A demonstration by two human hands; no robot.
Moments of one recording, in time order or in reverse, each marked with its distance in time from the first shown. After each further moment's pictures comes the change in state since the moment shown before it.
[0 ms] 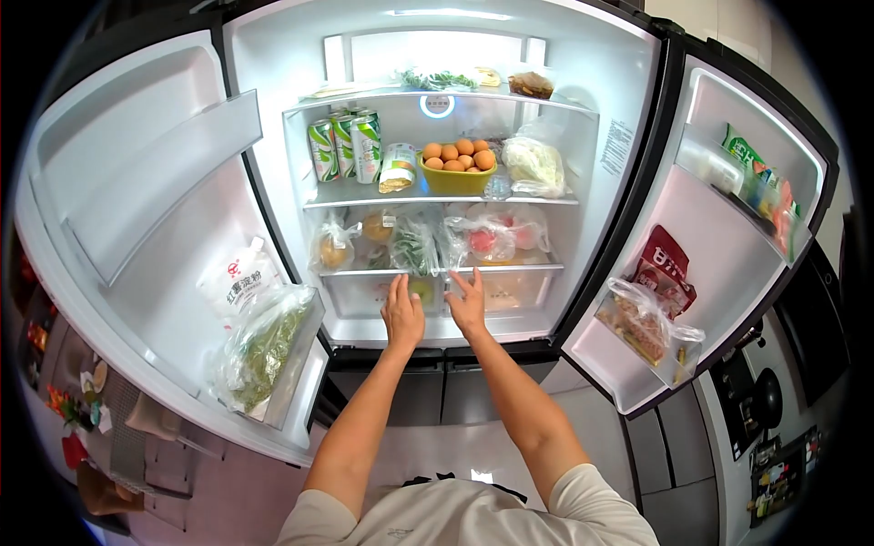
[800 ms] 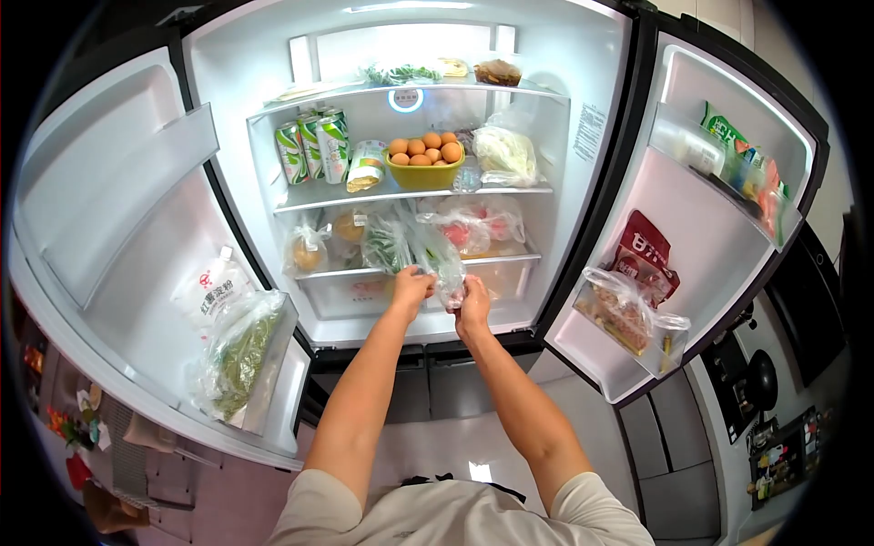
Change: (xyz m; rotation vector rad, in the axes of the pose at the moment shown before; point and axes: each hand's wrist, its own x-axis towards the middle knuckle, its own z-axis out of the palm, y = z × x) left_hand 0.052 0.021 0.090 -0.767 -0.354 -0.673; right_hand -0.001 -0.020 -0.059 0.968 0.143 0.531
